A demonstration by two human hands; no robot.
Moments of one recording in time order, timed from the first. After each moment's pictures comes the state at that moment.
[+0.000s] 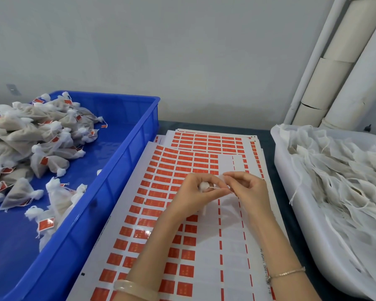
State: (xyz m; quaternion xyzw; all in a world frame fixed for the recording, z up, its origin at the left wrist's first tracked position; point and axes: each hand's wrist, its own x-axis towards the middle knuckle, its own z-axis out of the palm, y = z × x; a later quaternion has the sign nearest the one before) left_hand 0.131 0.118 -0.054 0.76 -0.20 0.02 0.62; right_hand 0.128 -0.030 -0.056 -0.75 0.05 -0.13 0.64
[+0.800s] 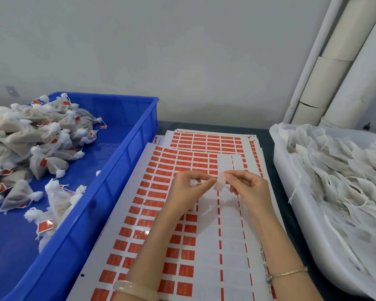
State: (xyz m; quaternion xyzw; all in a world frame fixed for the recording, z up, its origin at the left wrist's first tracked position) left_hand 0.142 0.124 -0.061 0.80 -0.09 0.06 0.59; right_hand 0.133 -0.036 -0.061 -0.75 0.06 -0.13 0.65
